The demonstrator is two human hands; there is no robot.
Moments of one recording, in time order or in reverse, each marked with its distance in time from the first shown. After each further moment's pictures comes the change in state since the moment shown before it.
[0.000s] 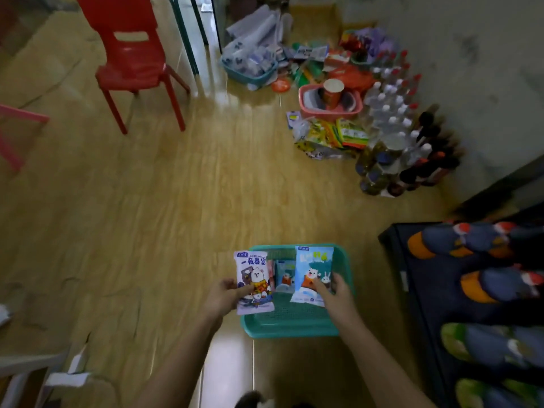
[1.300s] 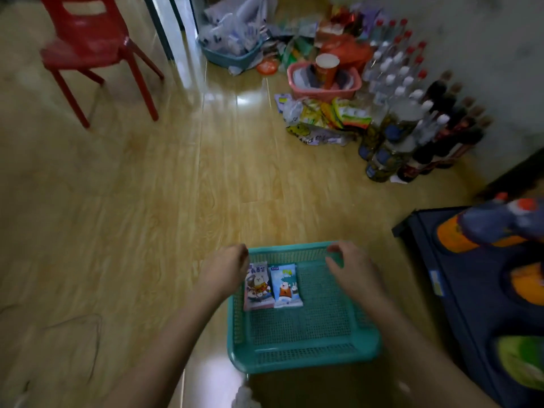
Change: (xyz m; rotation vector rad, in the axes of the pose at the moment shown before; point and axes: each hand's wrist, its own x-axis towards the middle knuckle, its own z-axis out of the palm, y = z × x) left_hand 0.179 -0.030 0.030 1.195 0.166 0.556; right_hand 0.161 0.066 -0.002 -0.771 0.173 -0.325
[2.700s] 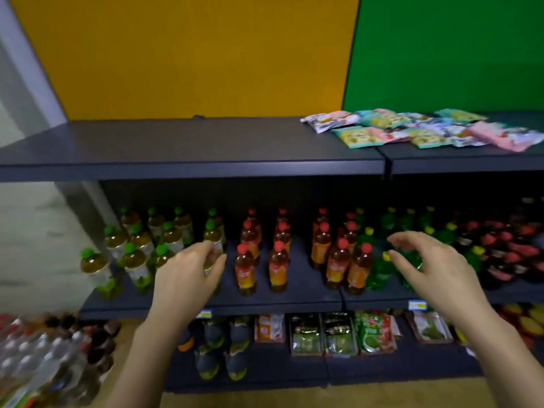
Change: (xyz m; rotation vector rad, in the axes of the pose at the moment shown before) left_hand -0.481 0.577 -0.461 -0.050 0.146 1.530; right_hand -0.790 -0.133 -0.579 -0.188 1.121 1.129
